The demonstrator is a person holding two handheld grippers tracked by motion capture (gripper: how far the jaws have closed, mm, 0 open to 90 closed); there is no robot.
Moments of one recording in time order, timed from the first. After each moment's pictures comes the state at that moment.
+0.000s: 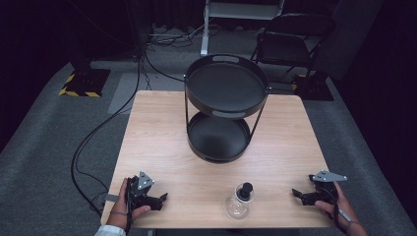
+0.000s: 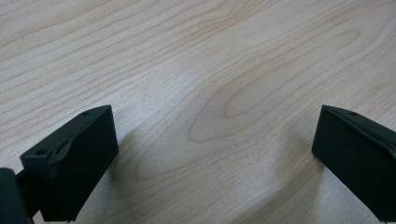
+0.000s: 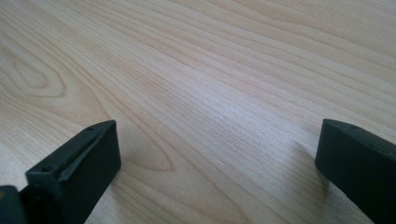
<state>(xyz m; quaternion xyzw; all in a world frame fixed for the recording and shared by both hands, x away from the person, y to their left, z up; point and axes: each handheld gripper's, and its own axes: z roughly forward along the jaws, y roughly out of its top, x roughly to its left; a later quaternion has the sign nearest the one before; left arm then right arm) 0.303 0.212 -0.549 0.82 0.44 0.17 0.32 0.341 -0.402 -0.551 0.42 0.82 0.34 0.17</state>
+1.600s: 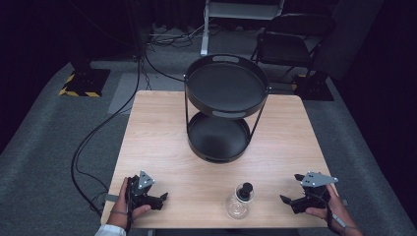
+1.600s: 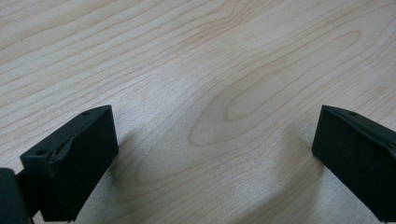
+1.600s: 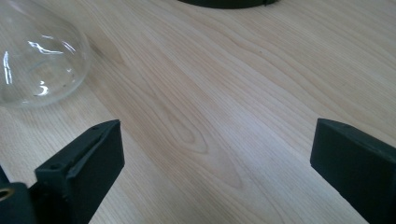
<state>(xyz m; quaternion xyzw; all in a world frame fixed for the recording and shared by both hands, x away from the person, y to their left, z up) 0.304 0.211 -0.549 0.82 0.44 0.17 0.32 0.311 -0.334 -0.489 0.31 0.87 0.35 0.17</state>
